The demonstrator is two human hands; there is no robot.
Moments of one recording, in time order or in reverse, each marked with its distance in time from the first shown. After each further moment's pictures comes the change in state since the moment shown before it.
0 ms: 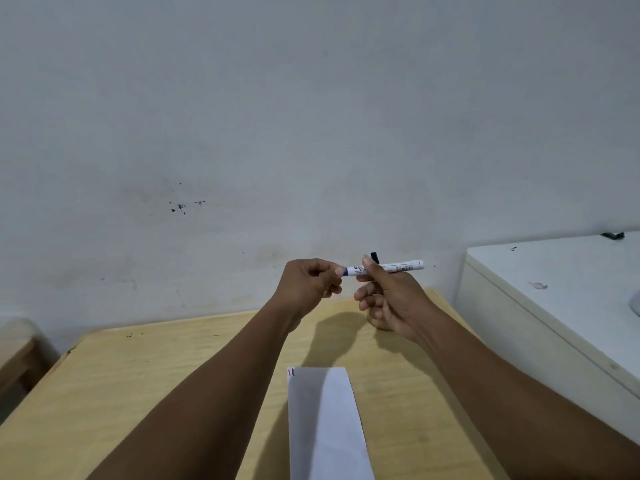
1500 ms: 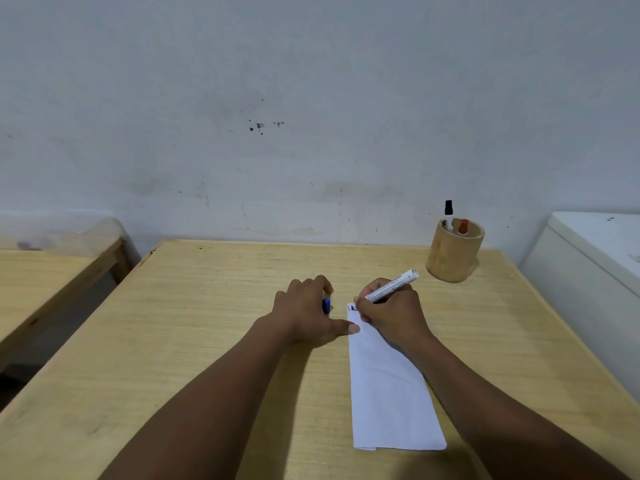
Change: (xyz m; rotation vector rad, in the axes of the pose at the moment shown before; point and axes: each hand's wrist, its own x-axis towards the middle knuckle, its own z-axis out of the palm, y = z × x) left_hand -0.099 -0.109 -0.077 0.953 -0.082 -0.240; right_hand -0.026 0.137 0.062 -0.572 0.018 -0.189
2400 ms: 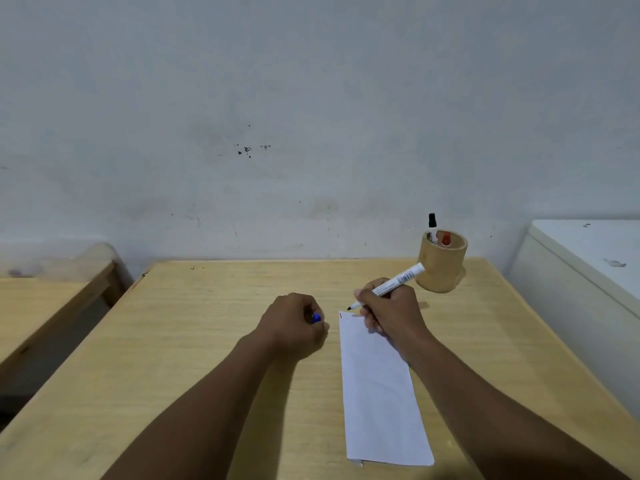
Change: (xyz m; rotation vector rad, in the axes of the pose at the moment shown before) left_hand -0.007 -0.007 -0.008 -0.236 0.098 0.052; right_hand 0.004 -0.023 -0.018 0.387 -0.015 0.150
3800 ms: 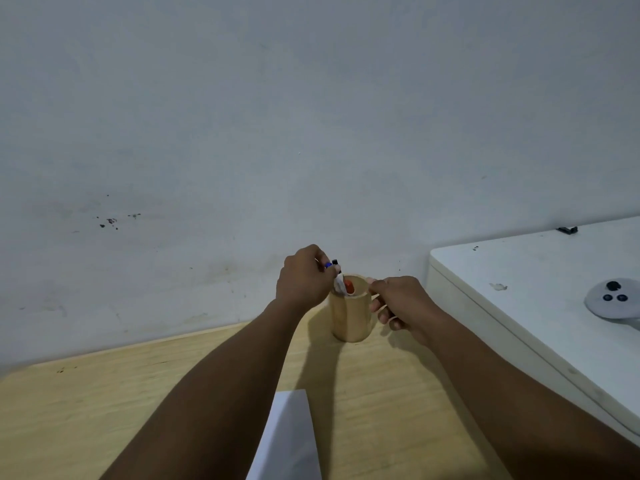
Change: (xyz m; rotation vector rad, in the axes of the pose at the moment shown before) left_hand 0.151 0.202 0.048 -0.165 0.203 0.230; right_hand 0.064 -0.080 -0.163 -0.227 0.198 0.055
